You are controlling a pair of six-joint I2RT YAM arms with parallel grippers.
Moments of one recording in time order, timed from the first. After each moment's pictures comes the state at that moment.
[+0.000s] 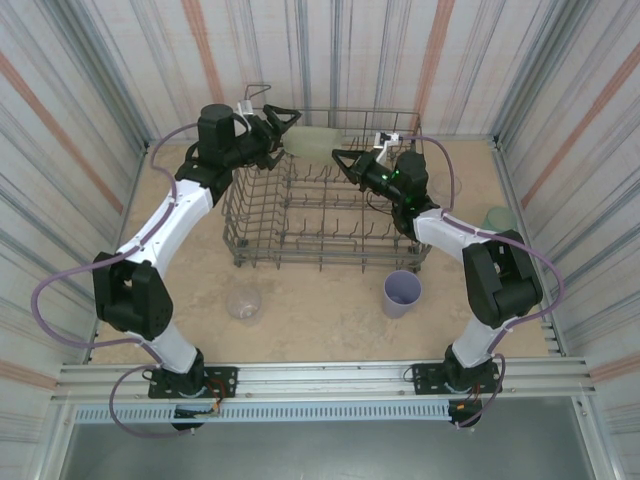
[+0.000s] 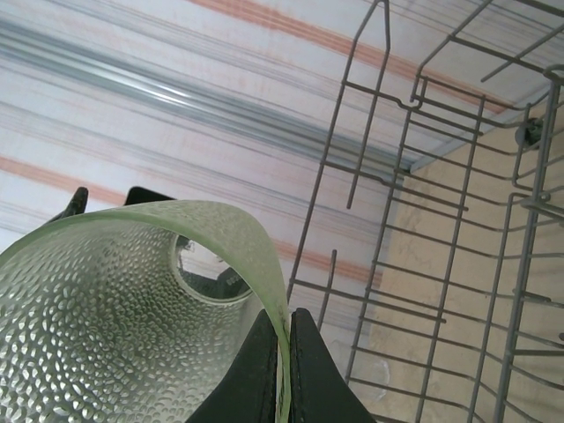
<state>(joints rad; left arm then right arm) -0.32 1.64 1.49 -0.07 0.51 -1.21 0.40 1.70 1.06 0.73 -0.52 1.28</state>
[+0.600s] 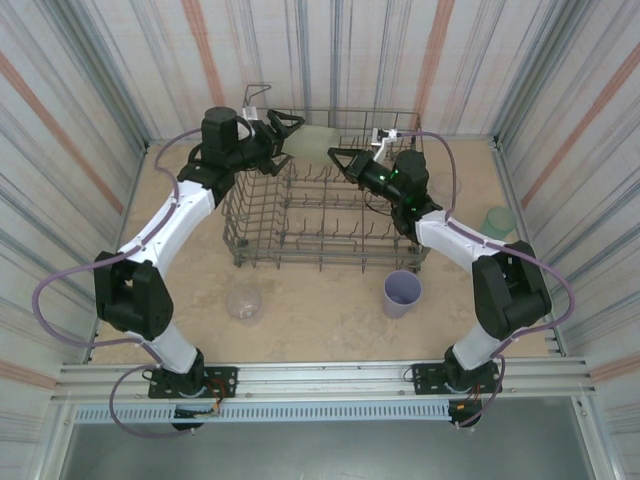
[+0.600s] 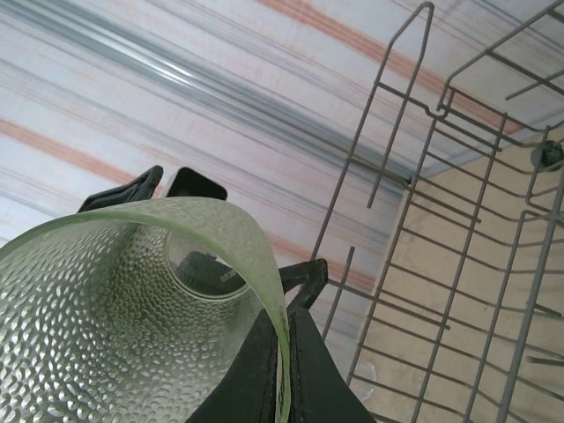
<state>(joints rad) -0.33 1.64 1.48 -0.10 0.54 -1.24 0.45 1.63 1.07 0.65 -0.47 1.17</state>
